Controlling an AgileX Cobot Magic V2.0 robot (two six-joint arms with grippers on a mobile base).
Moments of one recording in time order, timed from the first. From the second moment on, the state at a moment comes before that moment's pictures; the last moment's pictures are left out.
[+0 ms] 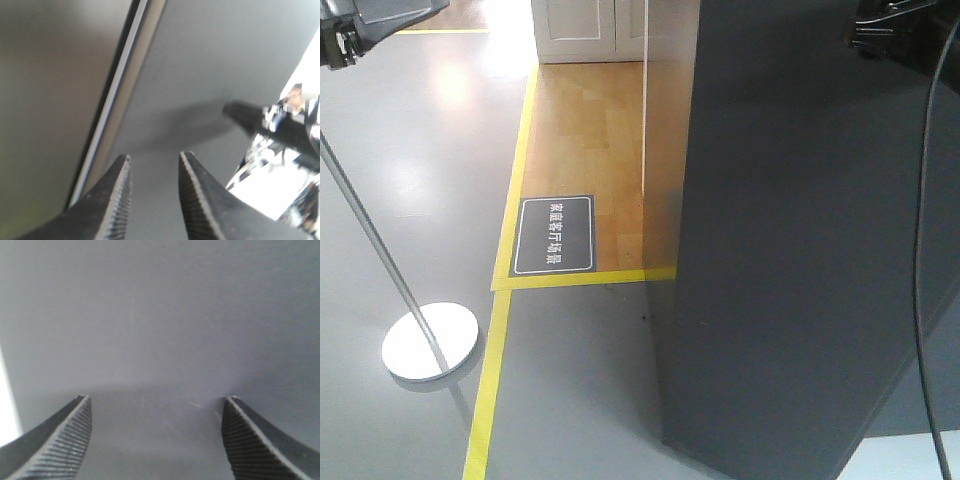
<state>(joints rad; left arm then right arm) 0.12 1.50 -1.36 1.50 -1.00 -1.95 0.11 1.45 -1.24 0.99 -0.14 -0.96</state>
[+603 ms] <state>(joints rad) 0.12 1.50 -1.36 1.57 -0.99 -1.95 0.10 1.65 -1.41 1.01 -0.15 -0.96</state>
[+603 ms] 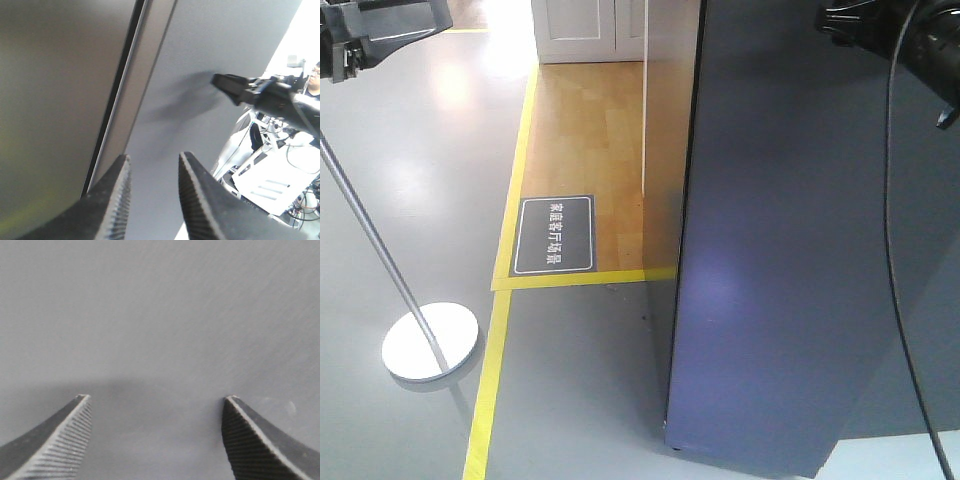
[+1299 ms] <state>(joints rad) 0.12 1.50 -1.36 1.57 -0.91 -1.95 -0.01 1.73 -1.56 1.01 0.10 -0.96</state>
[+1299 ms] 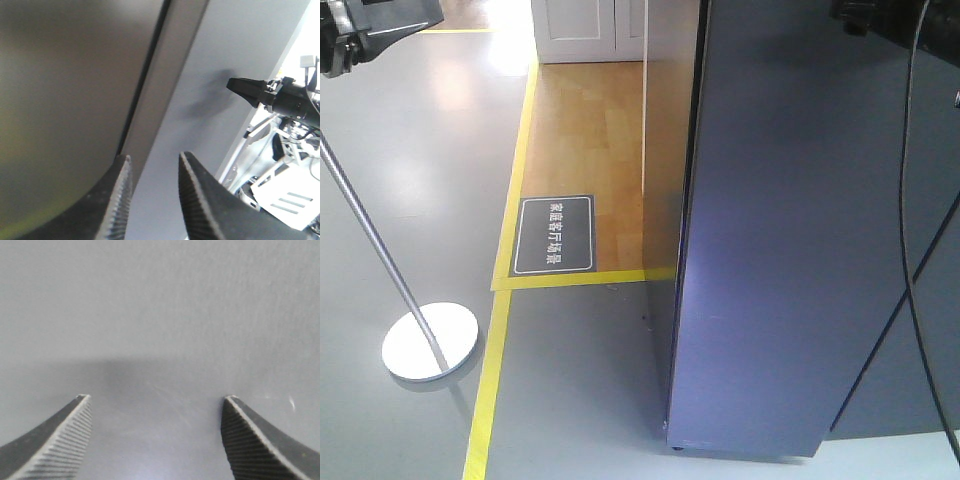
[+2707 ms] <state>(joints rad) 0.12 1.50 -1.36 1.58 -1.09 -2.13 -0.03 1.40 -1.64 0.97 0.81 -0.95</state>
